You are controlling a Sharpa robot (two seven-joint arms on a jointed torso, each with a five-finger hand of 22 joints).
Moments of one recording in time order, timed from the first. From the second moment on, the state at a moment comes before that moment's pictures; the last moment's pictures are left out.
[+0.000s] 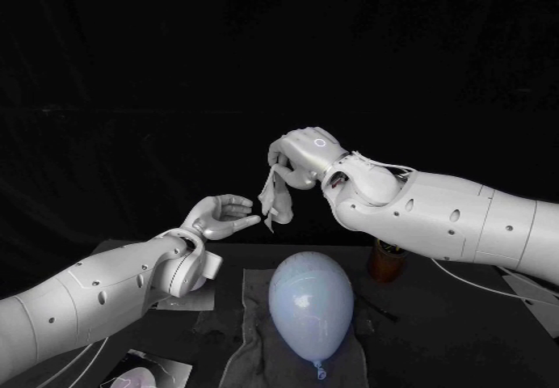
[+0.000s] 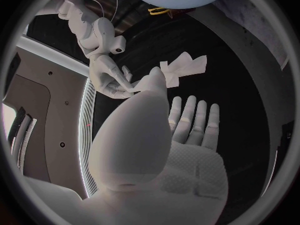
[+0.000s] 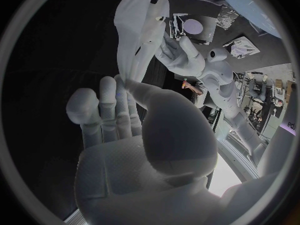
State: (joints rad) left arm 1.32 -0.56 -0.09 1.12 -0.33 -0.34 0.36; left_hand 1.64 -0.17 -0.04 0.29 0.05 0.53 0.16 0.47 0.49 0.72 0.20 0.26 0.07 0.31 0.24 0.79 0.17 0.08 0.42 0.29 0.27 0.06; right arm 1.59 -0.53 -0.13 1.27 -1.77 -0.58 -0.14; right_hand 1.35 -0.07 0.61 0.01 0.04 0.99 0.11 0.46 0.35 1.26 0.06 0.25 0.14 1.03 0.00 0.92 0.61 0.12 1.27 0.11 1.03 1.31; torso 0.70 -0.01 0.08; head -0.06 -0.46
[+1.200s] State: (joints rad) left arm 1.30 -0.51 -0.09 1.11 -0.25 -0.43 0.40; left_hand 1.62 -0.08 -0.13 0.29 0.05 0.77 0.20 0.39 0.31 0.85 0.21 0.42 0.08 0.46 0.20 0.78 0.12 0.08 0.55 0.29 0.25 0.07; right arm 1.59 -0.53 -0.13 1.28 -1.76 -0.58 -0.14; right_hand 1.35 -0.07 0.61 0.01 0.05 0.99 0.11 0.46 0.35 1.27 0.06 0.24 0.14 1.04 0.00 0.92 0.61 0.12 1.27 0.11 1.03 1.31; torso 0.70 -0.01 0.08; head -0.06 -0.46
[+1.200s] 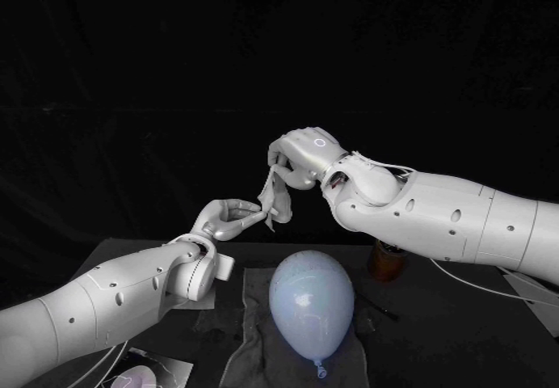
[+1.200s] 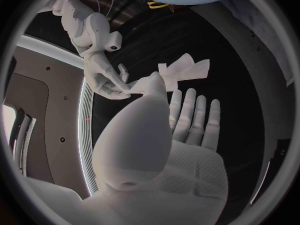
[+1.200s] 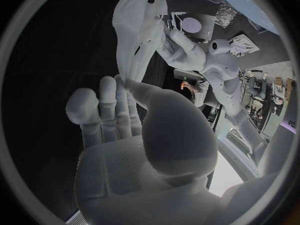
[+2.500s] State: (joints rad) left arm 1.30 -0.49 -0.08 1.11 -0.28 -0.44 0.36; left_hand 1.68 0.00 -0.11 0.29 0.05 0.85 0.15 0.38 0.29 0.85 0.20 0.46 0.08 0.49 0.19 0.78 0.12 0.08 0.51 0.29 0.19 0.06; right arm 1.59 -0.52 -0.13 1.29 -1.75 -0.58 -0.14; right_hand 1.35 -0.07 0.62 0.01 0.05 1.00 0.11 0.46 0.35 1.27 0.06 0.24 0.14 1.04 0.00 0.92 0.61 0.12 1.28 0.10 1.04 1.31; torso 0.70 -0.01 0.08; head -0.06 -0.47
